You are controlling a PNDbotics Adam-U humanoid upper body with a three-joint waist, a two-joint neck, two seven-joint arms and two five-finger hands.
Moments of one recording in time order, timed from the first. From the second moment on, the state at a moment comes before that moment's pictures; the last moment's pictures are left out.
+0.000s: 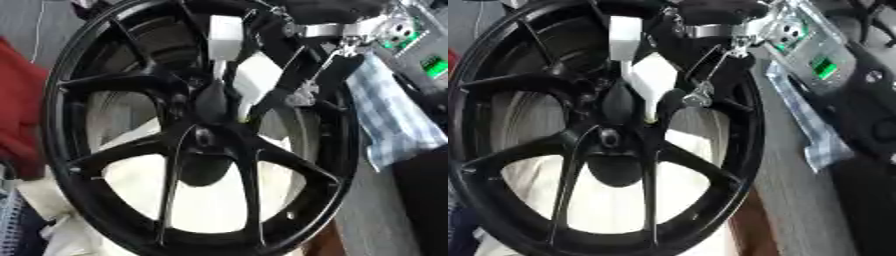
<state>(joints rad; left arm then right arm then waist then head) -0.30 0.48 0.03 -1.98 0.07 0.08 0.27 -0.95 -0.73 0.42 -1.58 0.11 -0.49 0.69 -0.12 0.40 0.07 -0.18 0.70</state>
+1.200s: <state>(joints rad) -0.29 0.48 0.03 -1.98 0.07 0.09 0.27 -0.97 -0.78 0.32 -1.65 -0.25 -0.35 0.83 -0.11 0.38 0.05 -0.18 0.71</state>
